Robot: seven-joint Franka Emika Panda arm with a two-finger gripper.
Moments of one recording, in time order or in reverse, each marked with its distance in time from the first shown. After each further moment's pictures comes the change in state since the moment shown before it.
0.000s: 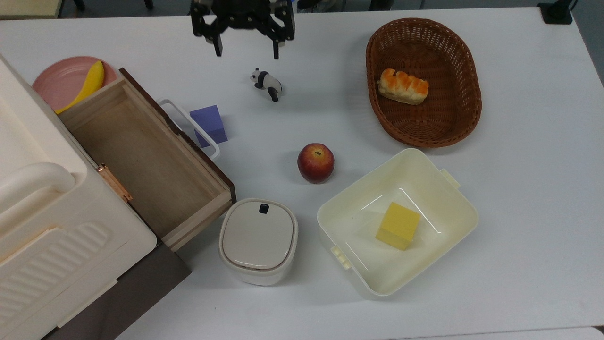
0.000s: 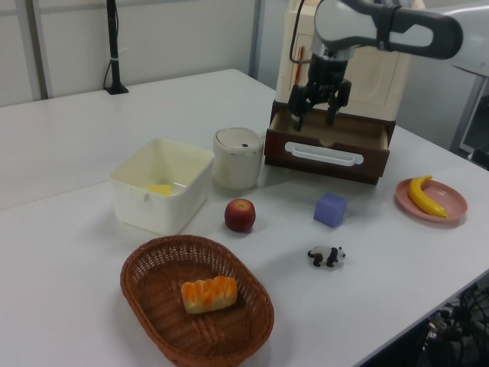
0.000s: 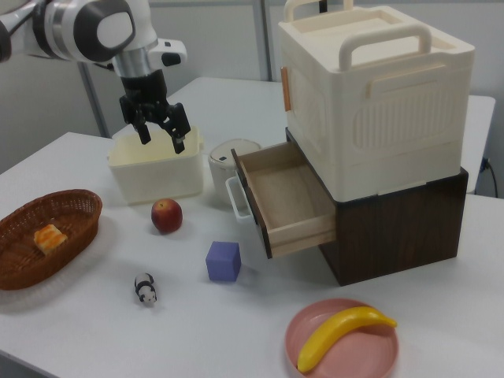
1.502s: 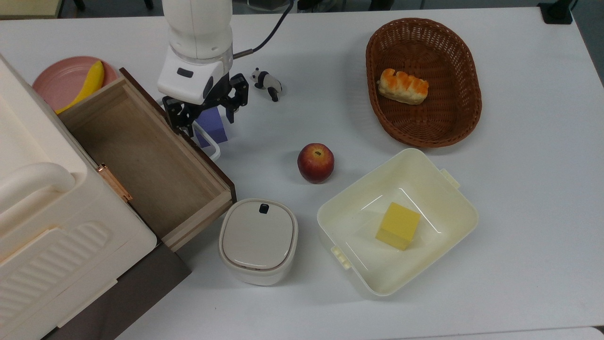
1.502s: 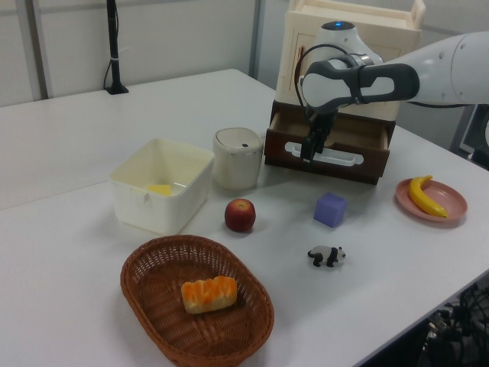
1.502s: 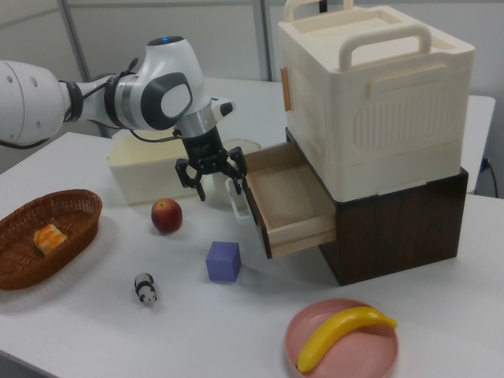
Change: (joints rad) arm -0.024 0.192 -0.055 -0.095 -0.134 0.315 -0.575
